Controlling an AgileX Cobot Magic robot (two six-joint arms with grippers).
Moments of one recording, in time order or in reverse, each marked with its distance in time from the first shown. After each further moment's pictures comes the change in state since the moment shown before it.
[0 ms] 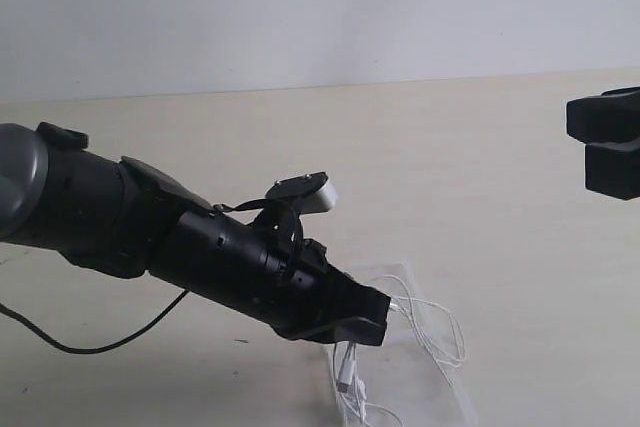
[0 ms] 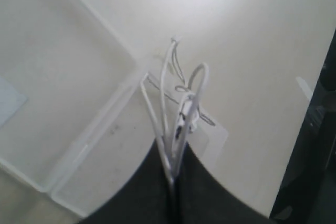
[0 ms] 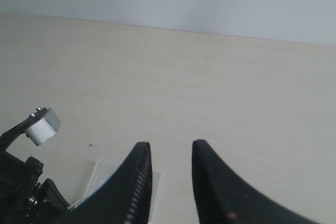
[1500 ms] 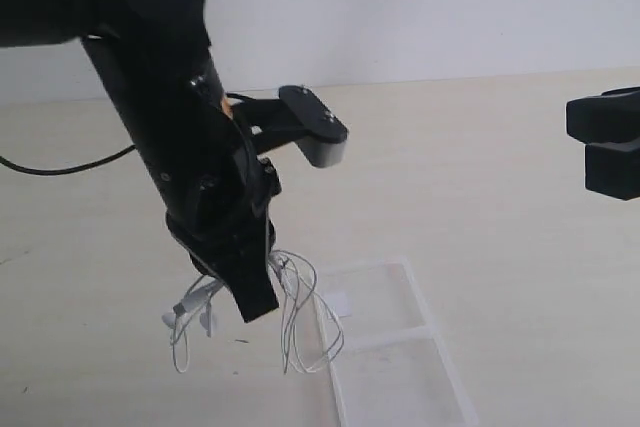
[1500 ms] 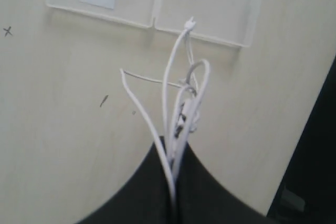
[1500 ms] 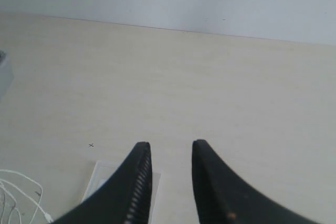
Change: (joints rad) left arm -0.059 -0.168 -0.429 1.358 0.592 -0.676; right arm 0.000 0.000 0.000 0.000 0.000 0.000
